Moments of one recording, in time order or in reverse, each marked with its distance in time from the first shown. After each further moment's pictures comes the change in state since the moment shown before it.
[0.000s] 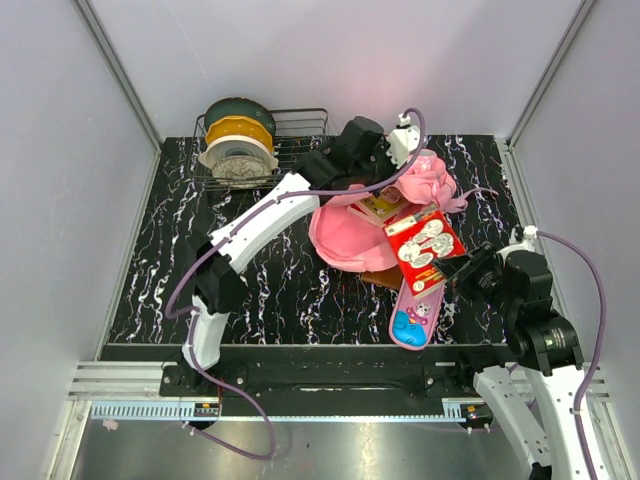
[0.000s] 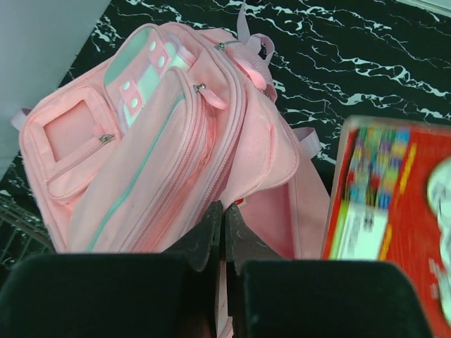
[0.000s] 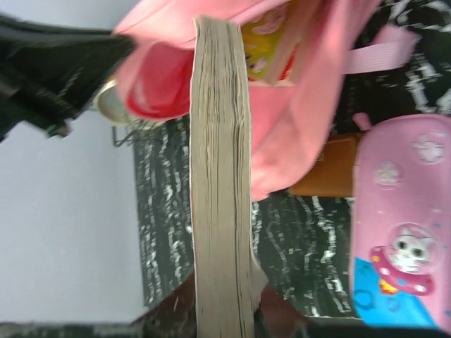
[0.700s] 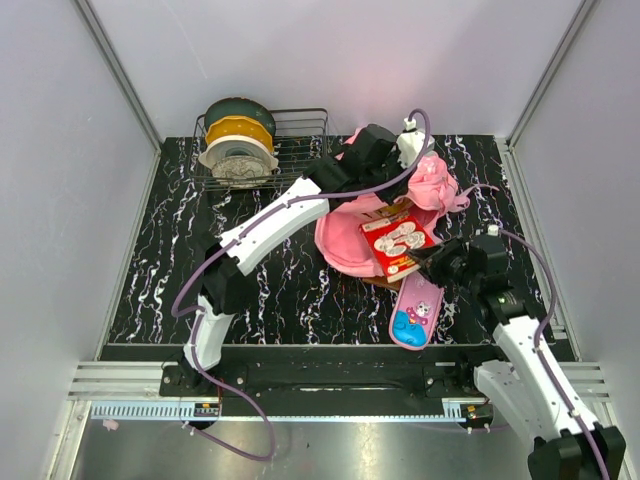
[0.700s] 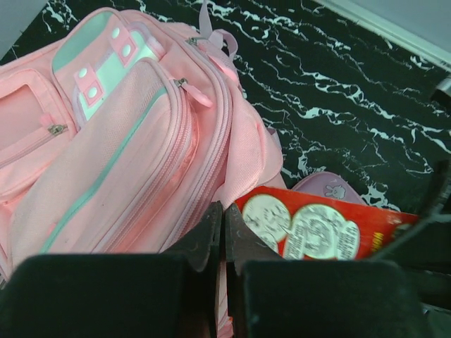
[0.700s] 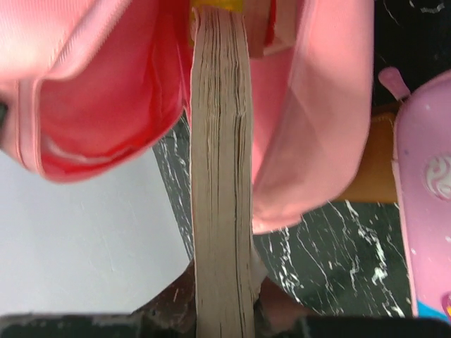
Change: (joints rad) left arm -0.047 0.045 0.031 -0.006 -0.004 -0.184; right arm 0.001 0.201 -0.302 0.441 -0.182 0.288
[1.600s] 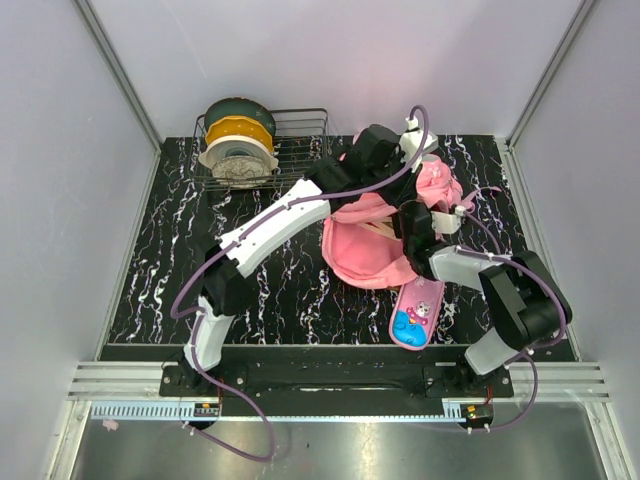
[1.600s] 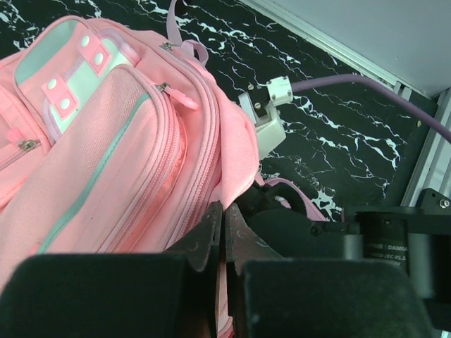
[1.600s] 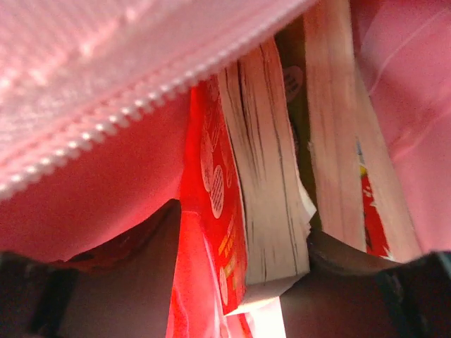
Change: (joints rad) left arm -0.018 -0.001 0.024 0.001 0.082 -0.111; right arm 0.244 0.892 0.146 0.822 0.827 0.272
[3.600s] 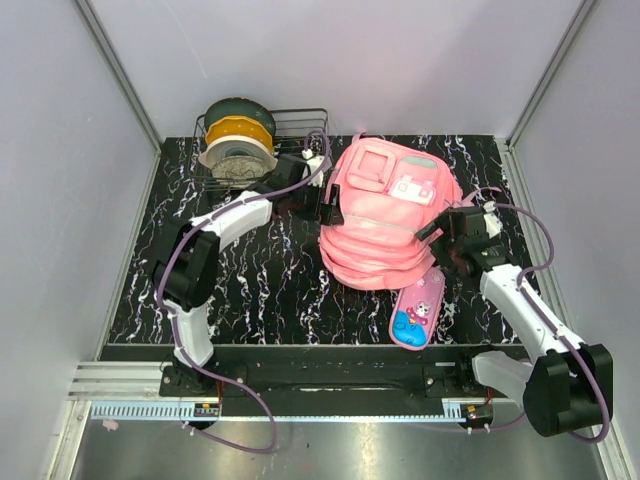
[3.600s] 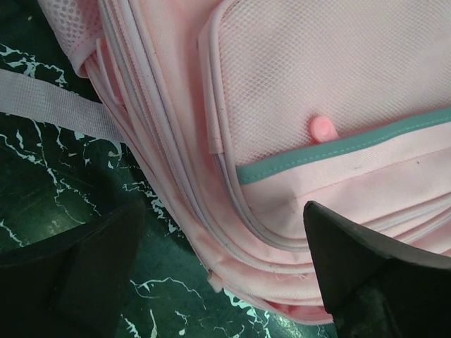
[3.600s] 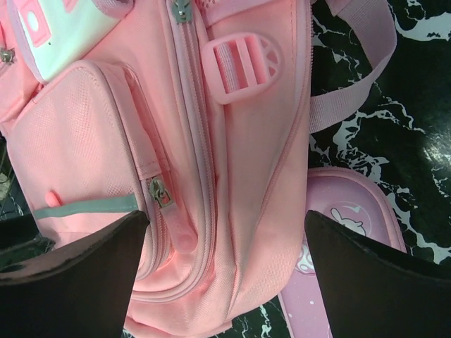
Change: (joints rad) left arm 0.408 -0.196 -0.829 0.365 0.155 -0.163; right arm -0.236 -0.466 0.063 -0.900 -0.372 -0.517
